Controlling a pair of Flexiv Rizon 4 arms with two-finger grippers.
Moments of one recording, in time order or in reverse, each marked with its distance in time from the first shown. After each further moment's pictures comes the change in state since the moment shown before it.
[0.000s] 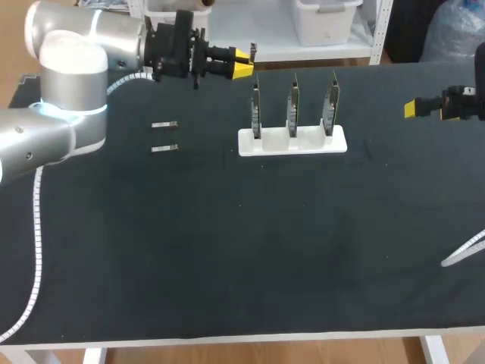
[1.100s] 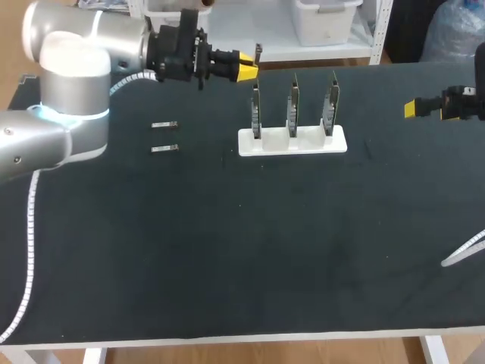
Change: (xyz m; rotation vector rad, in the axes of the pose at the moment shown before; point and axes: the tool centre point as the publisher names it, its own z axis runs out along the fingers) left arm -0.009 -0.022 0.005 -0.026 0.017 -0.106; right arm 0.000 0.000 0.000 0.000 0.000 0.000
